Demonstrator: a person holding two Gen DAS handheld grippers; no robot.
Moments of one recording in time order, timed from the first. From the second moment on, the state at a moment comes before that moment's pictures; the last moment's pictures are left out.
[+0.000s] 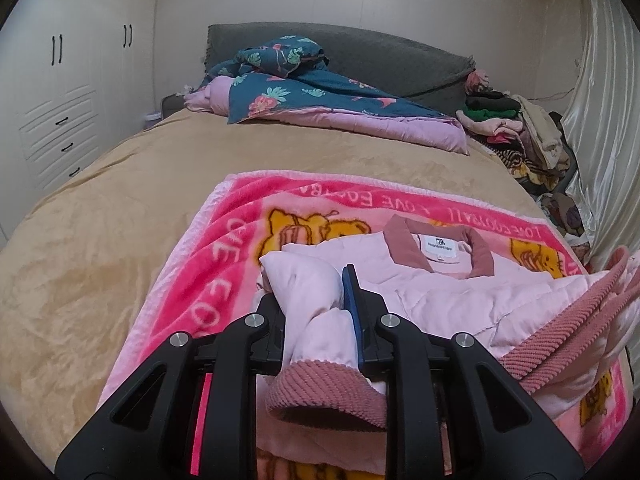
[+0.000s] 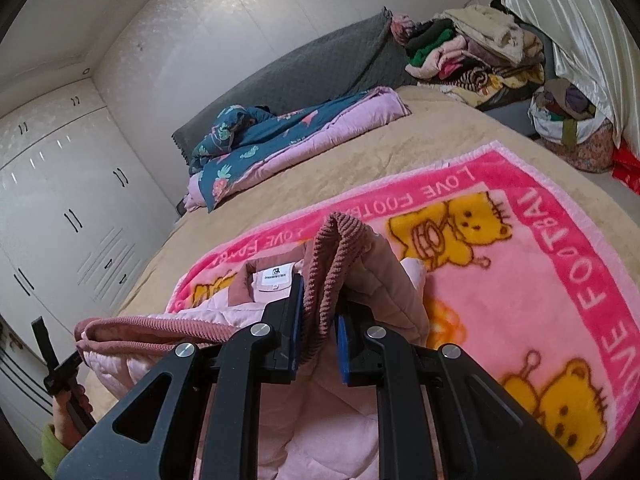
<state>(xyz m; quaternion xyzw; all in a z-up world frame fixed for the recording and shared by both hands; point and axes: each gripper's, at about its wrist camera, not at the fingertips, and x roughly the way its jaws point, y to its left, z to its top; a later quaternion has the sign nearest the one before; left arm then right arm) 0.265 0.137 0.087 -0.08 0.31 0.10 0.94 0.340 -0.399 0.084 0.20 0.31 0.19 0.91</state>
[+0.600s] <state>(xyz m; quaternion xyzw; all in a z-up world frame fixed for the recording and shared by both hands) 0.296 0.140 0.055 -0.09 0.34 0.09 0.93 0.348 -0.406 0.059 0.24 0.31 0.22 0.90</state>
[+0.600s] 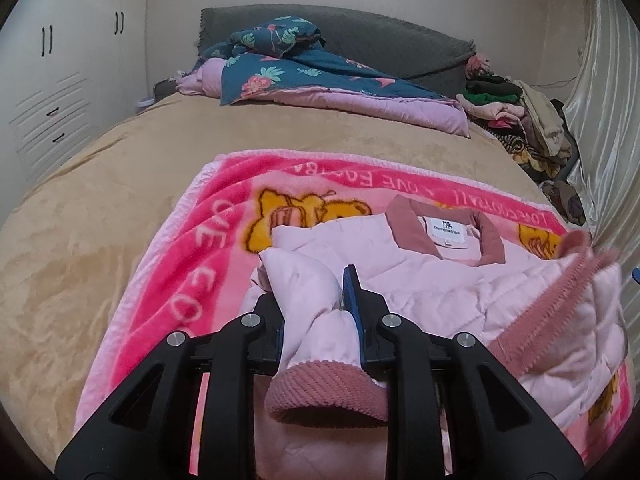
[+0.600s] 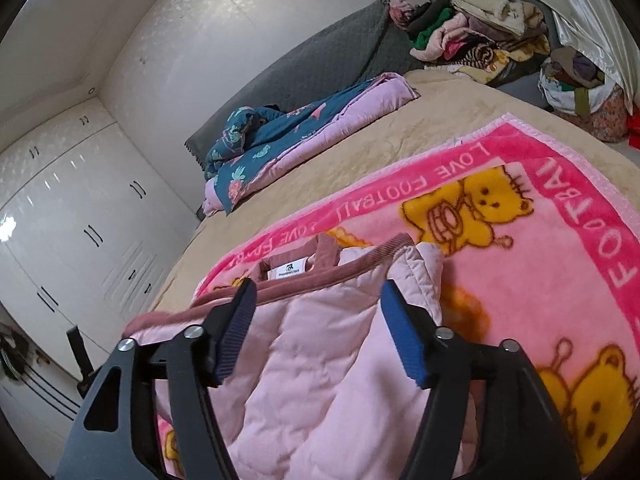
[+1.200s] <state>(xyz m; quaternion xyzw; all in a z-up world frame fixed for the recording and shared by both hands) 0.280 0.128 0.073 -0.10 0.28 0.06 0.95 0.292 -0.387 -0.006 0.10 0.33 0.15 0.93</state>
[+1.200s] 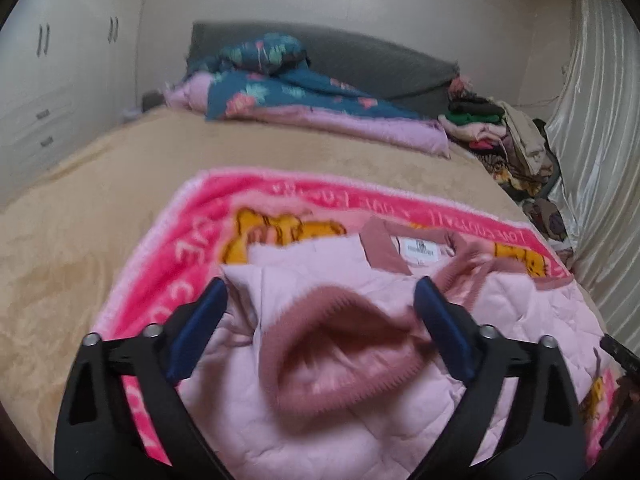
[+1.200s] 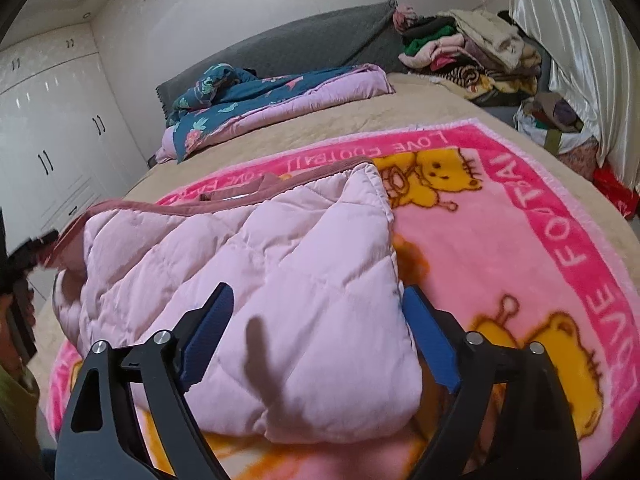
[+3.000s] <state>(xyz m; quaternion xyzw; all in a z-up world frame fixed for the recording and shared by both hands) 0.257 0.151 0.004 -0.11 0.30 0.07 0.94 0.299 -0.365 0.005 0.03 0.28 0.13 0.95</state>
